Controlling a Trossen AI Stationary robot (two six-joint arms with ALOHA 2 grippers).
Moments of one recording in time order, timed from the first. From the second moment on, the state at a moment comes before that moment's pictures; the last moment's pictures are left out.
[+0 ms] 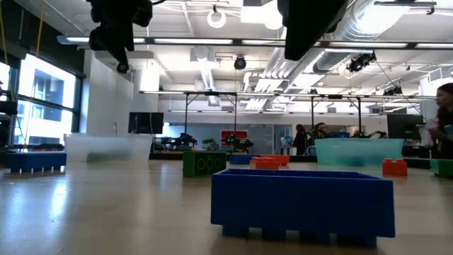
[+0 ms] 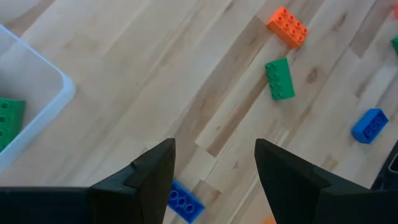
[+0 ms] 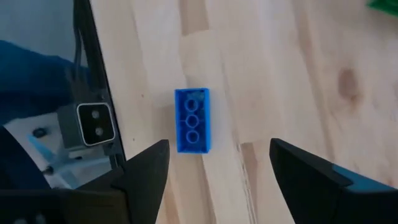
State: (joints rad) left arm 0.38 1.18 1.19 -1.17 0.10 -0.44; right arm 0.51 2.04 1.77 -0.90 0.01 0.72
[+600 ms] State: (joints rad) left arm 0.34 1.18 1.19 -1.16 0.08 -0.49; right arm 0.57 2.20 1.77 -0.80 0.01 0.63
